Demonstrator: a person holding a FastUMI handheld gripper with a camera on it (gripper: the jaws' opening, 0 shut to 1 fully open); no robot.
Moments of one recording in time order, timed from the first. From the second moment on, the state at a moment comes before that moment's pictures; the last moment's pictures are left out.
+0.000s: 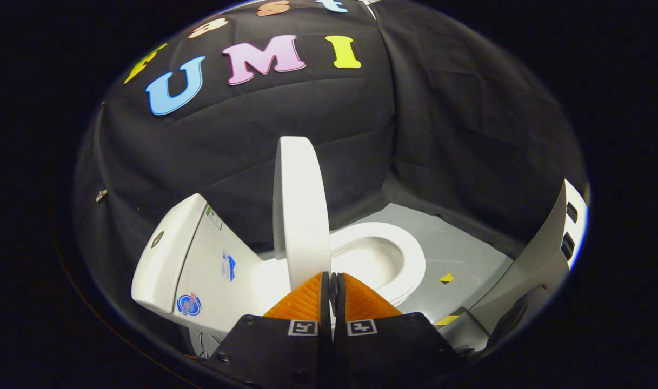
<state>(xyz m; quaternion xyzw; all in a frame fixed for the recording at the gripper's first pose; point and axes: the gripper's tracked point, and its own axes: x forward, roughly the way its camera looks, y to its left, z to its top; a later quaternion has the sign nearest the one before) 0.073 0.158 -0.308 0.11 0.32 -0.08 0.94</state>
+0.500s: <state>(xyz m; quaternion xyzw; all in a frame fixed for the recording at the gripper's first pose) 0.065 0.238 -0.281 0.05 0.29 -0.05 0.95</state>
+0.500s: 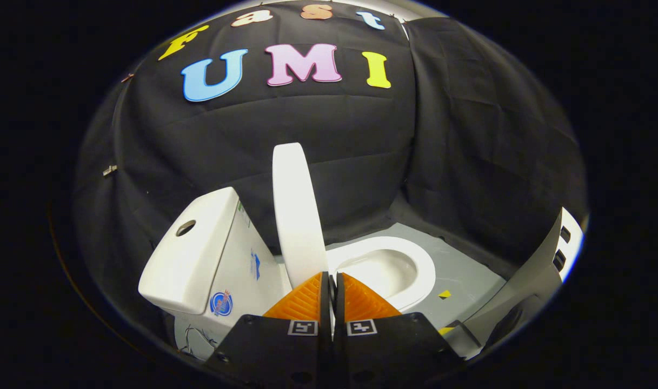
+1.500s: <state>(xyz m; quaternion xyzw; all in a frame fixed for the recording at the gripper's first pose) 0.056 0.333 -0.276 -0.03 0.26 0.01 0.97</state>
